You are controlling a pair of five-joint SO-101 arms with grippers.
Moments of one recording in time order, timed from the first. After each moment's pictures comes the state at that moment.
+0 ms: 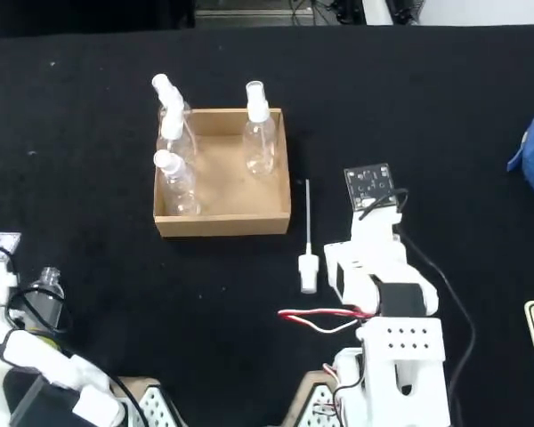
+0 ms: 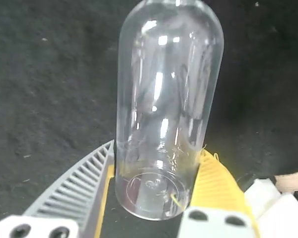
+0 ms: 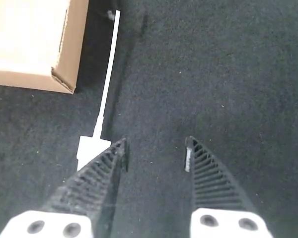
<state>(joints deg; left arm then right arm) -66.6 -28.9 53.0 68.2 -65.7 1.2 -64.5 72.1 57.0 8.4</state>
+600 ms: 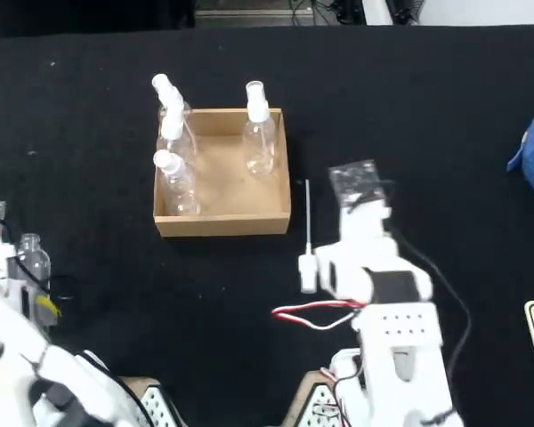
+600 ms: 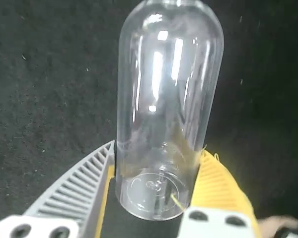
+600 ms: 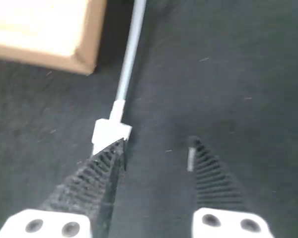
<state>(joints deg) -55.9 -46.0 55.7 69.4 -41.4 -5.4 -56.0 67.9 60.0 5.9</state>
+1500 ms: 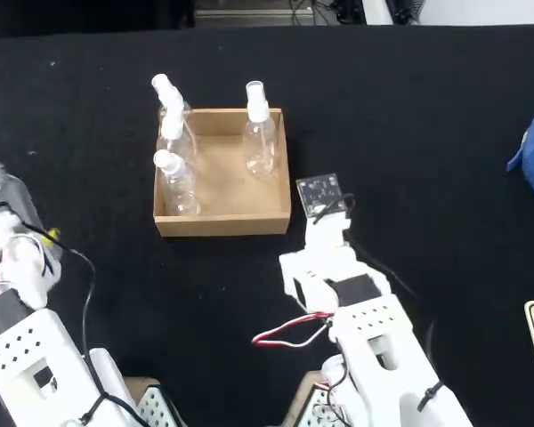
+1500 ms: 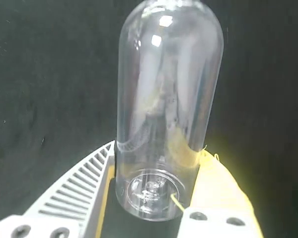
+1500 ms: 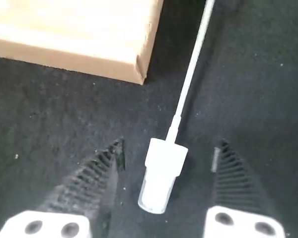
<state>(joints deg) -41.4 -64.7 62.0 52.6 -7.8 -16.1 -50.8 79.1 41.0 -5.5</state>
